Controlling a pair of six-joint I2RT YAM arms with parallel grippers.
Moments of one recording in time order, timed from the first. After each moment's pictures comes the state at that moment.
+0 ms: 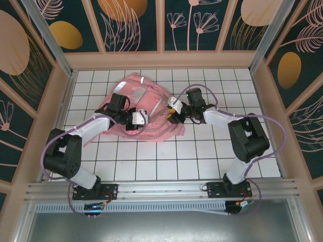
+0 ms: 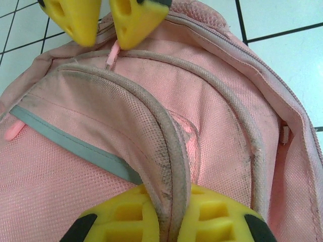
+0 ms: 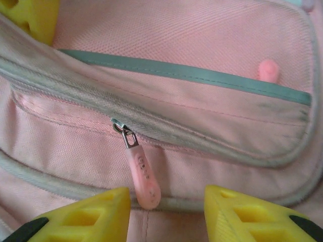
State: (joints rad) left arm -0.37 1.56 0.92 -0.30 0.65 1.13; right arm 0.47 1.75 1.02 -0.07 -0.61 -0.60
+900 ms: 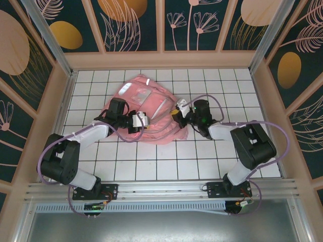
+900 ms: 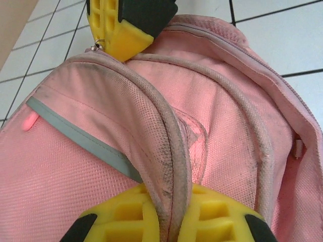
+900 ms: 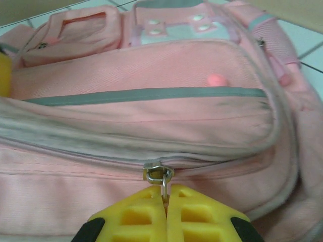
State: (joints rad) left arm -0.38 1.49 0.78 -0.07 0.71 0.99; right arm 0.46 1.62 0.66 0.52 -0.46 -0.17
